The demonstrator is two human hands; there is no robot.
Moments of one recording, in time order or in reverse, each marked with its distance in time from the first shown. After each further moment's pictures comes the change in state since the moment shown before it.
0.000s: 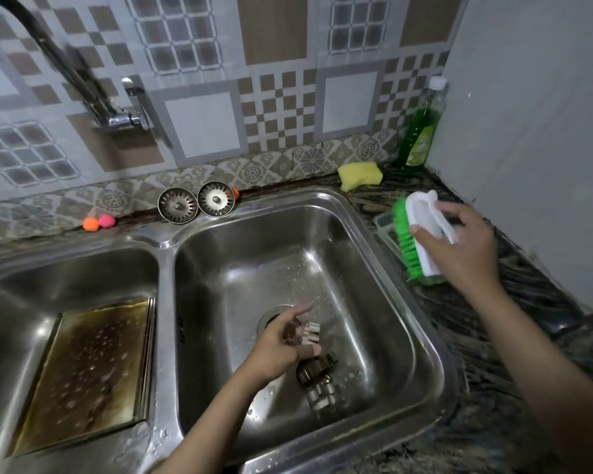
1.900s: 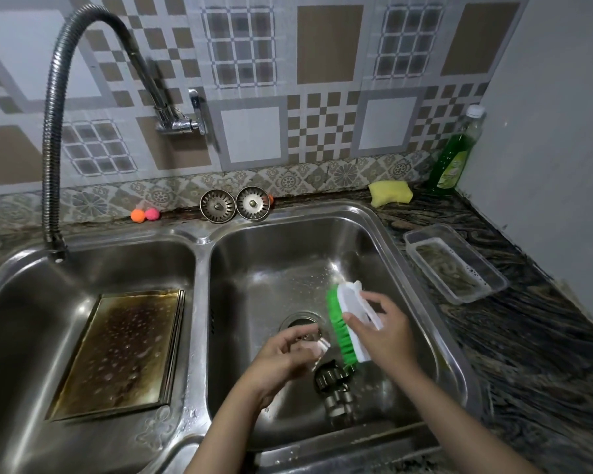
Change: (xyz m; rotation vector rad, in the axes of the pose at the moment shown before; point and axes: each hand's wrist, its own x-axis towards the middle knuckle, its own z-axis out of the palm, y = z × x) left_hand -0.035 -0.006 -0.021 -0.317 -0.017 -0.118; right_hand -0.121 -0.002 0.095 0.184 -0.373 0.189
